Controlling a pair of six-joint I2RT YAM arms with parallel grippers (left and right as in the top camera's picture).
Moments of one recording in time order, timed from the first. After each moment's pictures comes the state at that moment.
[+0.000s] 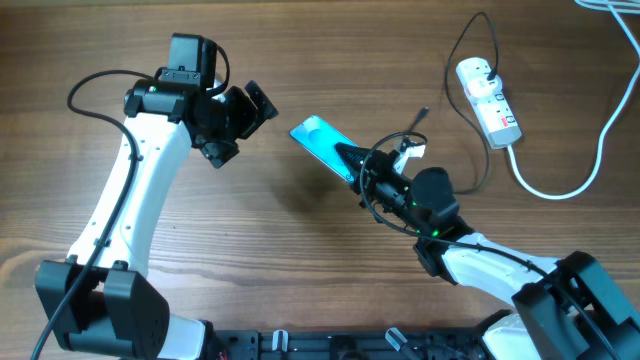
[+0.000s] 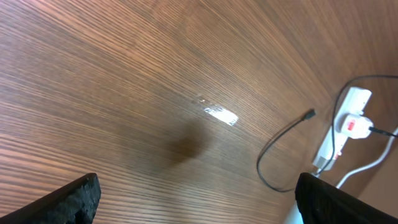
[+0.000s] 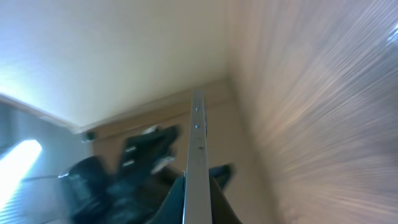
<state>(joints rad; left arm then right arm) -0.14 1.63 1.43 -1.00 0.31 -0.80 0.56 1.51 0.40 1.04 -0.28 1.88</state>
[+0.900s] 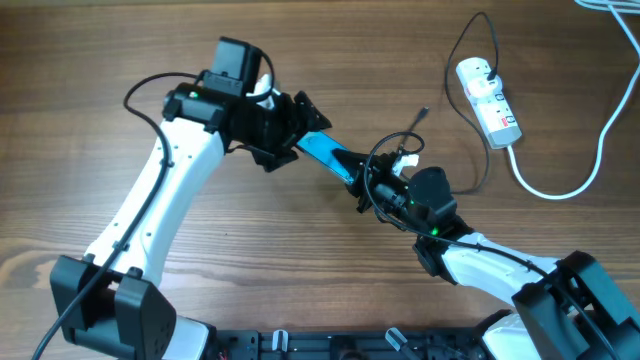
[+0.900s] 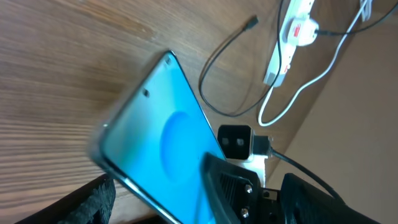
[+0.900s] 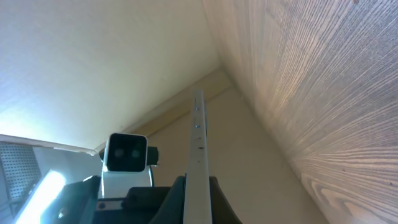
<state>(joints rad) -0.31 1.63 1.43 -0.95 0.58 -0.87 0.56 1.51 0.40 0.97 -0.30 2.06</state>
